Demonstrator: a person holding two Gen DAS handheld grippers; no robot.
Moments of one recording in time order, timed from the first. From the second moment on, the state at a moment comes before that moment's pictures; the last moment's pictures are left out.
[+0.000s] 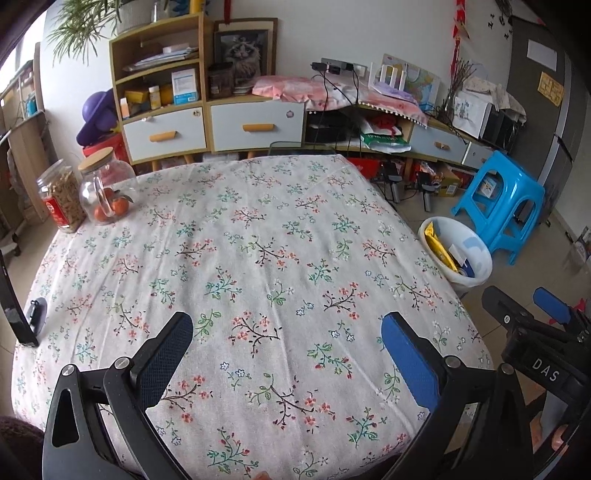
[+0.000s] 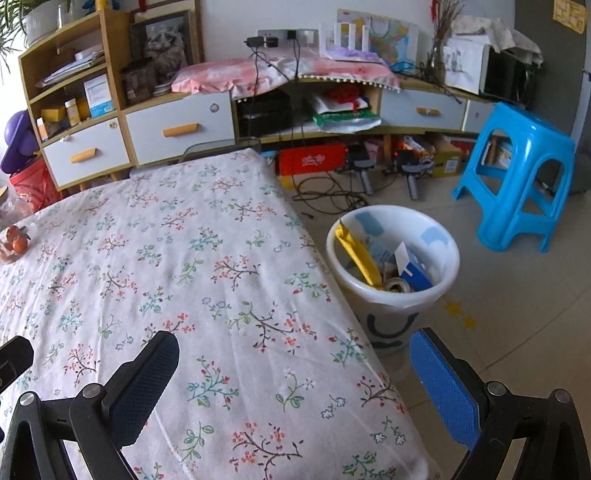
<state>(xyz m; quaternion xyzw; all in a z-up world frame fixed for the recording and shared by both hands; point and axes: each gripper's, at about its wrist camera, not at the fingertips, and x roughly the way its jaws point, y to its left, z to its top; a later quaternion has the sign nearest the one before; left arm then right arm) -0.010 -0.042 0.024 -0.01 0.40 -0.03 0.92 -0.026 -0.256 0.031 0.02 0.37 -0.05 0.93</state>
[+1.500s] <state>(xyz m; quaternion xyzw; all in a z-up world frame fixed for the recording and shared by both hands) -0.015 -0.050 0.017 0.00 0.41 -0.04 0.91 -0.027 -0.257 0.028 0.03 0.38 -0.05 0.92</state>
